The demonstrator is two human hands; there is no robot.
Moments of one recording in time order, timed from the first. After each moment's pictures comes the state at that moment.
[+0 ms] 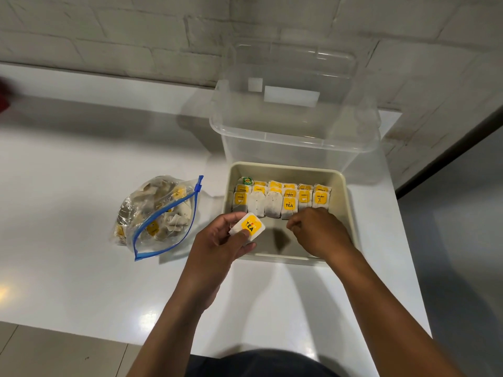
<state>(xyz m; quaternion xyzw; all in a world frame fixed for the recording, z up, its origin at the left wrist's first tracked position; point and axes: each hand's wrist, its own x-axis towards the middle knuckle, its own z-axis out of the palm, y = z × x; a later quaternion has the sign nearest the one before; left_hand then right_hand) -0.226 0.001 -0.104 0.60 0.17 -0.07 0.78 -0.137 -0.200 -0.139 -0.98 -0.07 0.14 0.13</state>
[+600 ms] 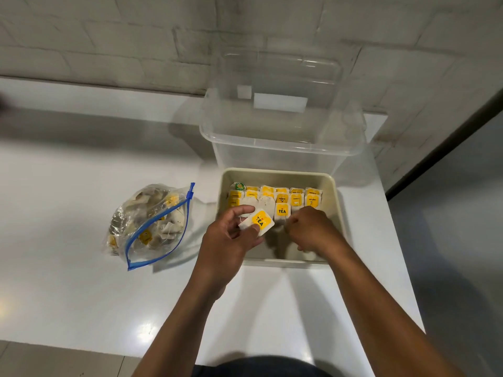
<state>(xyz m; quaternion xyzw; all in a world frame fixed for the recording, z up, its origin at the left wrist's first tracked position) -0.205 -0.021 -0.101 0.62 0.14 -0.06 0.77 -0.130 -0.194 -0.121 -0.93 0.06 0.24 0.26</state>
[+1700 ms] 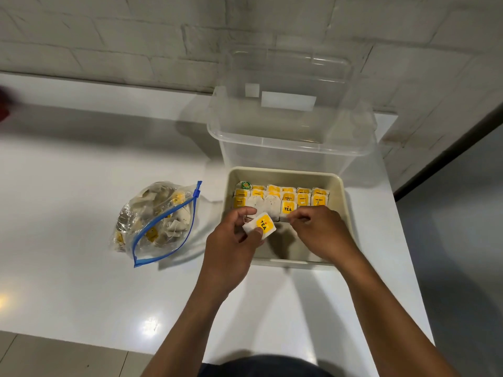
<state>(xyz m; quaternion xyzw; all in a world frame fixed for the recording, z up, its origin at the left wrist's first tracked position) -0.207 -0.018 -0.109 0.70 0.14 -0.02 0.70 -0.146 -0.199 -0.109 -0.93 0.01 0.13 0.33</state>
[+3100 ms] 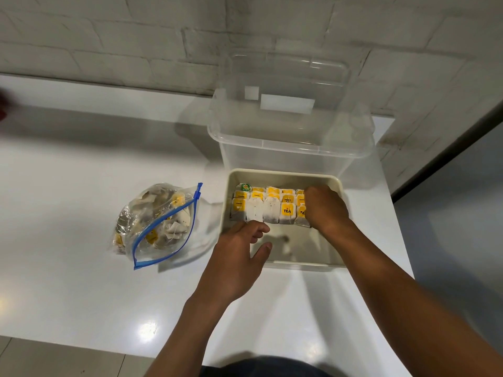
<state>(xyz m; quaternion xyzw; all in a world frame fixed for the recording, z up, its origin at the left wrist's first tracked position) -0.214 -0.013 -0.123 0.89 0.00 -0.01 0.46 -0.093 -0.198 -0.114 -0.99 -0.01 0.11 0.03</state>
